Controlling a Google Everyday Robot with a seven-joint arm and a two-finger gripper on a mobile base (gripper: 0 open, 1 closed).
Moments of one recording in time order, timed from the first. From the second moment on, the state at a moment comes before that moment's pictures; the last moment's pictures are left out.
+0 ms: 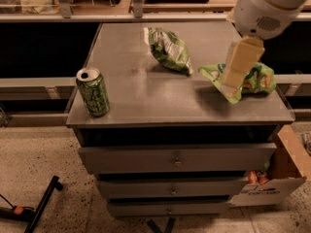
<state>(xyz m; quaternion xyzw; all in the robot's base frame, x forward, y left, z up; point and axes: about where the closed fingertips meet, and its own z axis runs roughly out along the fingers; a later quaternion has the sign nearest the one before) 0.524 -0.164 0.984 -0.62 0.76 -0.07 0.20</state>
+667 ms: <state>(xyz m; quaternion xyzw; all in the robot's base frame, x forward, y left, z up) 0.599 -0.122 0.982 -0.64 0.72 -0.09 0.25</state>
